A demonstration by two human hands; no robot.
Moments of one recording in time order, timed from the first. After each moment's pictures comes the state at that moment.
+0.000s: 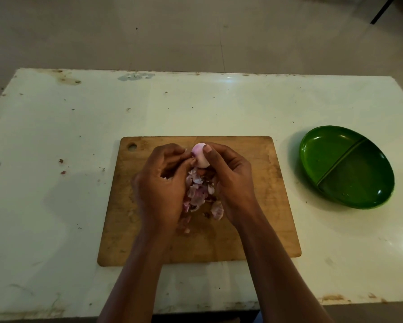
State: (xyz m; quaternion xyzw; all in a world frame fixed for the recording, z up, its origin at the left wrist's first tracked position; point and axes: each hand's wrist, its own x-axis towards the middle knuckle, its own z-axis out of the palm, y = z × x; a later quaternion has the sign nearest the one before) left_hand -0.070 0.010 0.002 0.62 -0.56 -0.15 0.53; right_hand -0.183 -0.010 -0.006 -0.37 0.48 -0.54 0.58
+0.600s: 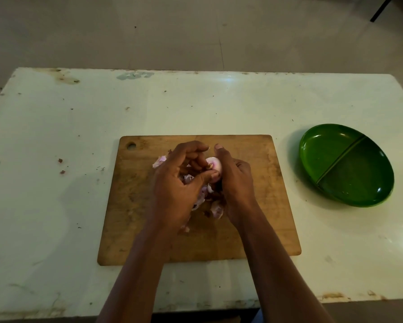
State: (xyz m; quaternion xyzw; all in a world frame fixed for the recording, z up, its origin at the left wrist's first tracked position) left_hand -0.079 0.013 0.016 0.56 -0.59 -0.32 0.49; right_hand -0.185 -0.010 -0.008 -0.34 0.60 -0.47 0.56
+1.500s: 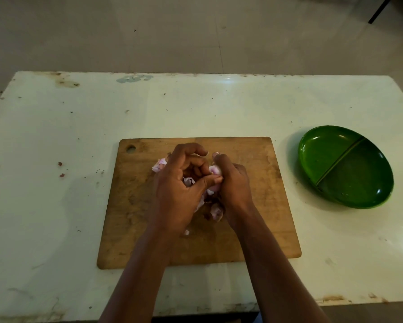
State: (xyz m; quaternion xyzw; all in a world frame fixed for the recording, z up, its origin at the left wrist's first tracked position) left_hand -0.082 0.014 0.019 0.53 -0.58 -0.36 0.50; right_hand -0.184 -0.009 -0.009 -0.36 0.59 -0.45 0.56
